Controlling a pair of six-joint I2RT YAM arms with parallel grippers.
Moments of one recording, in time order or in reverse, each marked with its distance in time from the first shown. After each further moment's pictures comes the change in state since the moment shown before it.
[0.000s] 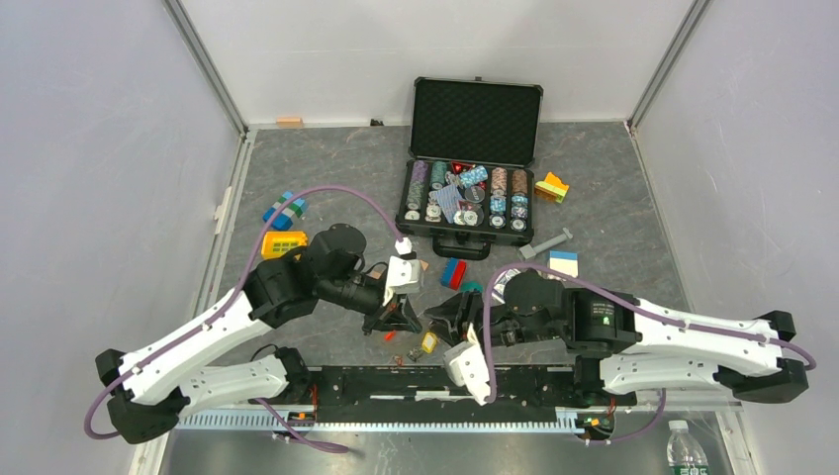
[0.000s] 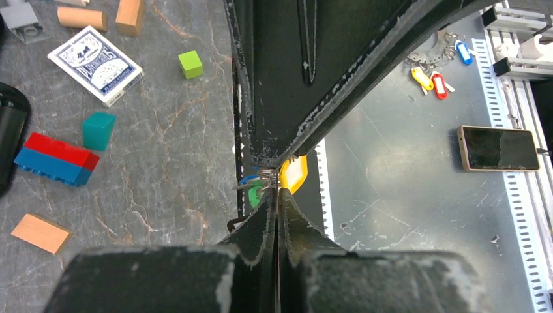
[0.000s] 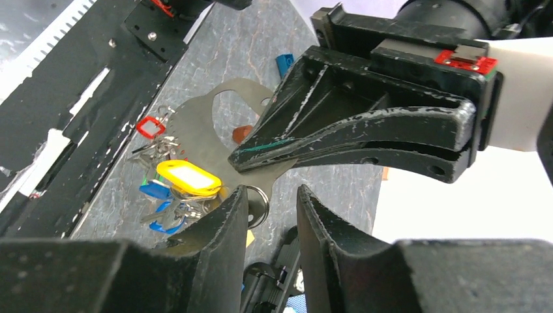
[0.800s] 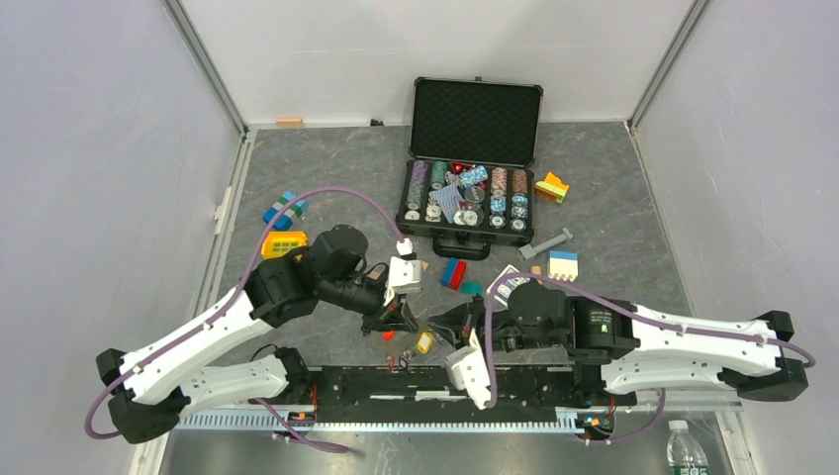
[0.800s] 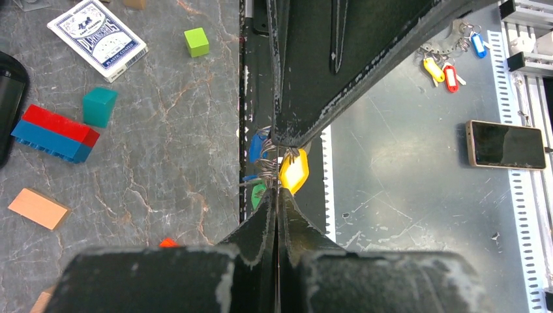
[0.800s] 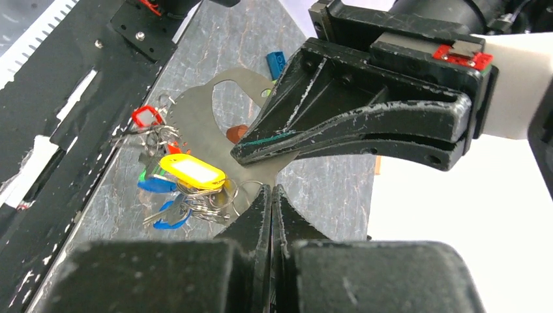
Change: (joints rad) left arm 0.003 0.011 0.004 -0.056 -0.041 0.000; right arm 0.028 -0.023 -0.080 0.073 0.069 0.011
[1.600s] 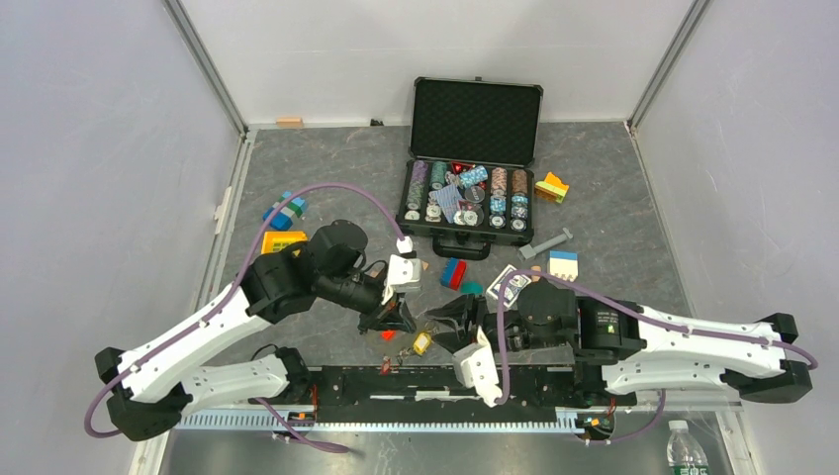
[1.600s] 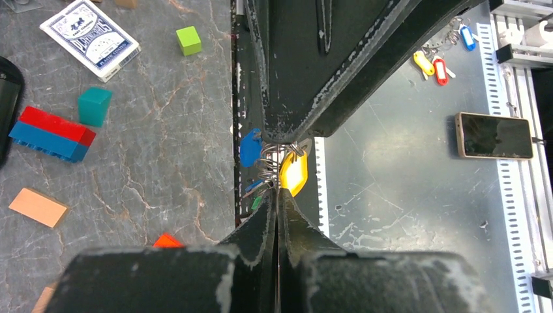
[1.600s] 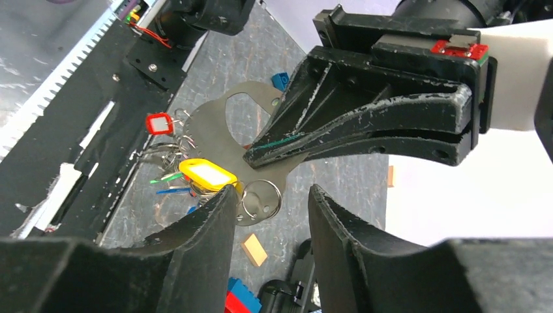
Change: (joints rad) left arm 0.000 0.015 0.061 -0.065 0.008 0.019; right arm 0.000 -0.053 -0.034 0.059 -0.050 0.080
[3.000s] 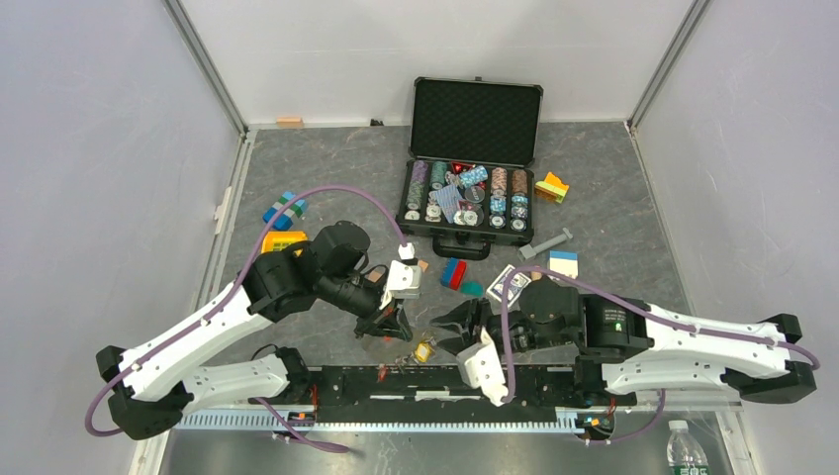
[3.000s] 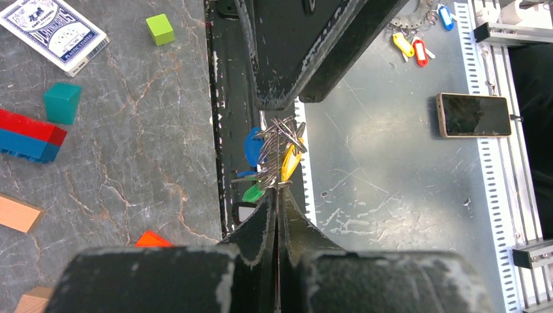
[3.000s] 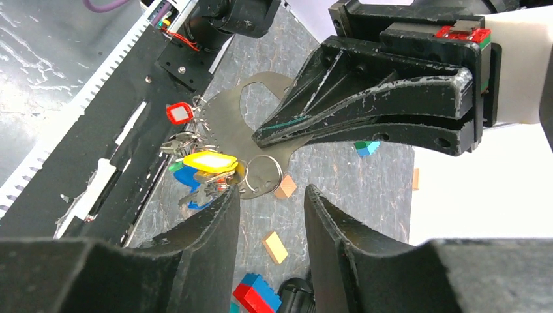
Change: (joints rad) left arm 0.000 0.020 0.021 -0.074 0.068 0.048; right arm 0.000 0.015 0.059 -0.101 -0.059 0.048
